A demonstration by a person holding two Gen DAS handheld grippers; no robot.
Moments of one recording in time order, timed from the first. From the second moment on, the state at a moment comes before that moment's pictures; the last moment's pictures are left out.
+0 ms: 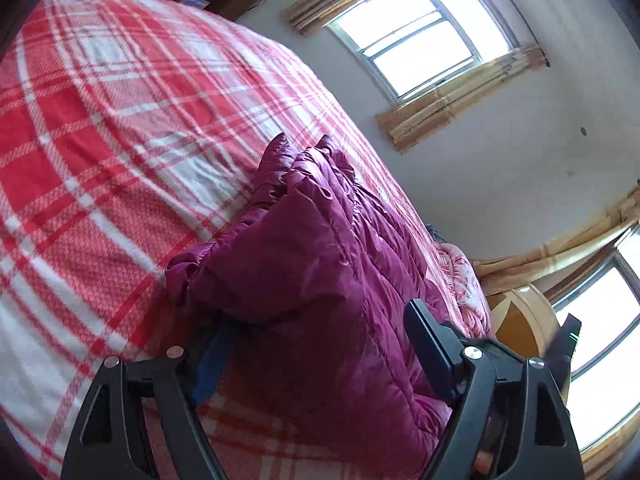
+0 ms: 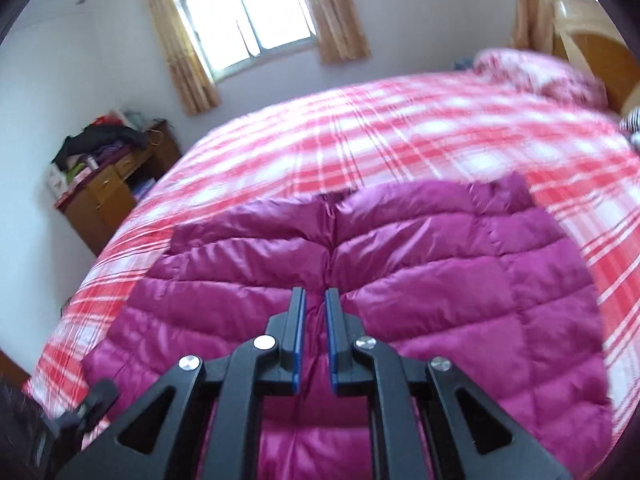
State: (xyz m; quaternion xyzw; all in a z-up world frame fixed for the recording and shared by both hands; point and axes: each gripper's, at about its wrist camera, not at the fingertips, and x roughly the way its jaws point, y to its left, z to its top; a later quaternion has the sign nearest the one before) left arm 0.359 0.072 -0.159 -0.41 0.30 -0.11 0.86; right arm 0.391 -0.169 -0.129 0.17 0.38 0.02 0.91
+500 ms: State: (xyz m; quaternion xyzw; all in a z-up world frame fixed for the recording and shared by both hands) left arm 0.375 0.068 -0.125 -0.35 0.27 -0.23 0.86; right arm 0.395 -0.158 -0.158 0.20 0.42 0.08 0.88
